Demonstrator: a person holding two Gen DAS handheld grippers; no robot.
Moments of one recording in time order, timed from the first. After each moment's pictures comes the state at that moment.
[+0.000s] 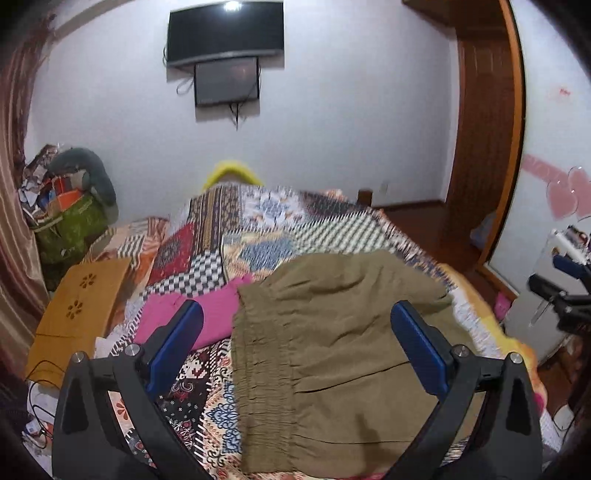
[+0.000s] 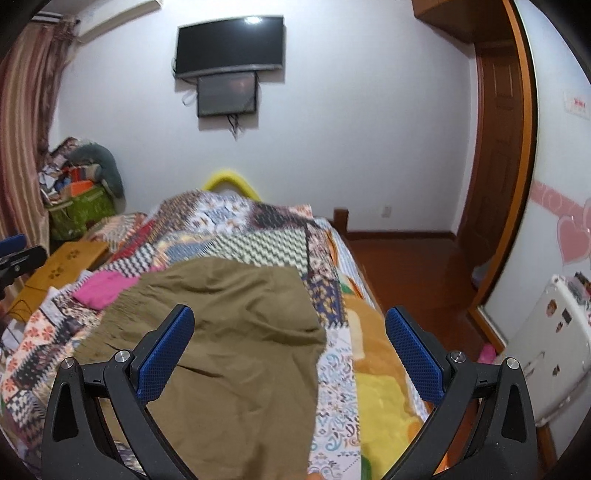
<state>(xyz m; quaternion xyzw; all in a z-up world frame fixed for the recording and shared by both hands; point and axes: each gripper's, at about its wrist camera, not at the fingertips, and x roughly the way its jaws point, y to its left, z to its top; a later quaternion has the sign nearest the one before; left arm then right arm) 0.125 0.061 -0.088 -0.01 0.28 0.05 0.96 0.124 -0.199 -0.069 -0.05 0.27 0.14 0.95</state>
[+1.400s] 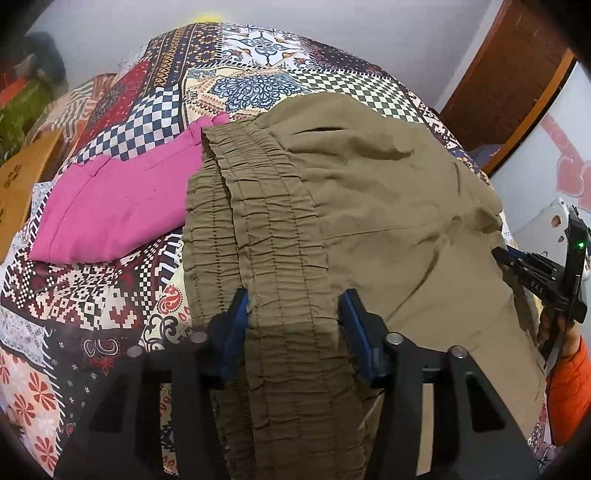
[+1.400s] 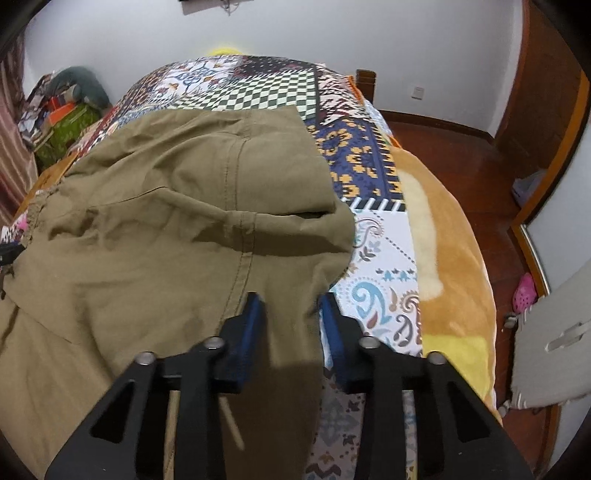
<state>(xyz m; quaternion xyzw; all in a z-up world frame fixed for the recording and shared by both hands) 0.232 0.117 -0.246 -0.10 0.51 -0.03 0.85 0.238 -0.196 -0.220 -0.06 0.48 0.18 0.86</state>
